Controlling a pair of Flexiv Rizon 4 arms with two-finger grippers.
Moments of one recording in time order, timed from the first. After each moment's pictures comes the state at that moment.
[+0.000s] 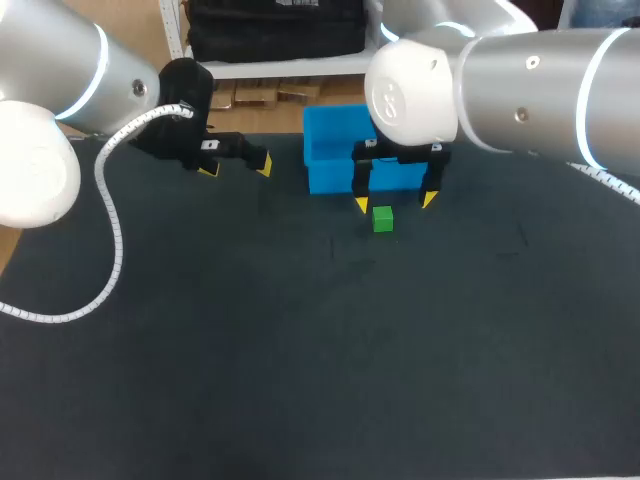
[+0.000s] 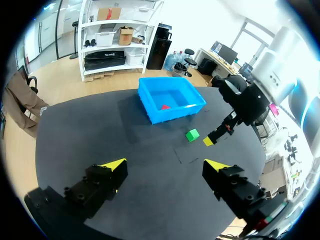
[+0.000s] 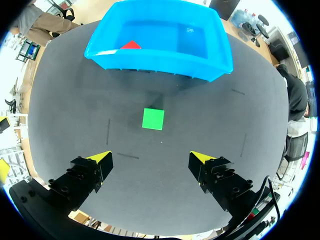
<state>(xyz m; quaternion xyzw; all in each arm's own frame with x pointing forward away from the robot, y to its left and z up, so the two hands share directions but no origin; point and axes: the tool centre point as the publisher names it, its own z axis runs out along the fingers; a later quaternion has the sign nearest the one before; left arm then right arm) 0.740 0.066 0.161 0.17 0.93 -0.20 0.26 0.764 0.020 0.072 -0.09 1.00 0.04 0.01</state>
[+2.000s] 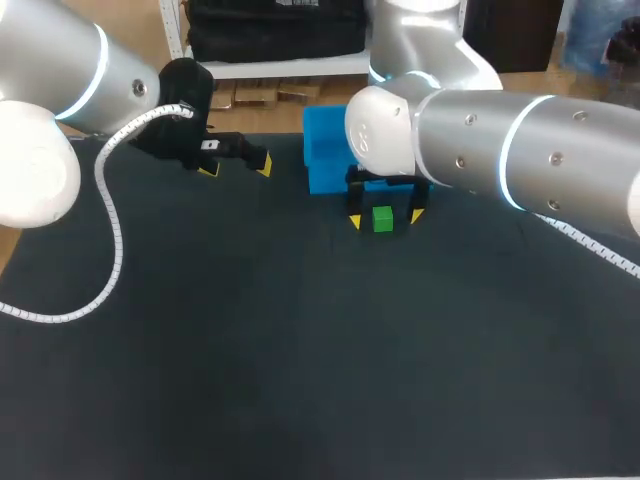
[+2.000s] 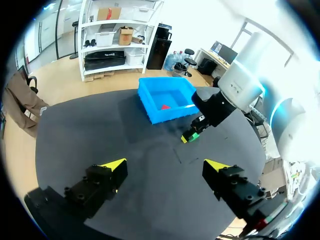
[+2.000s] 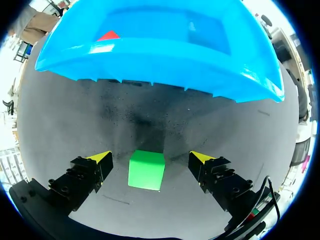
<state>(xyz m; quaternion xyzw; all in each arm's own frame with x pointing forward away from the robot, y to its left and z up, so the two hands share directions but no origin) 0.740 0.066 0.161 0.17 0.93 -0.20 0.26 0.811 0.026 -0.003 -0.09 1.00 0.04 0.00</state>
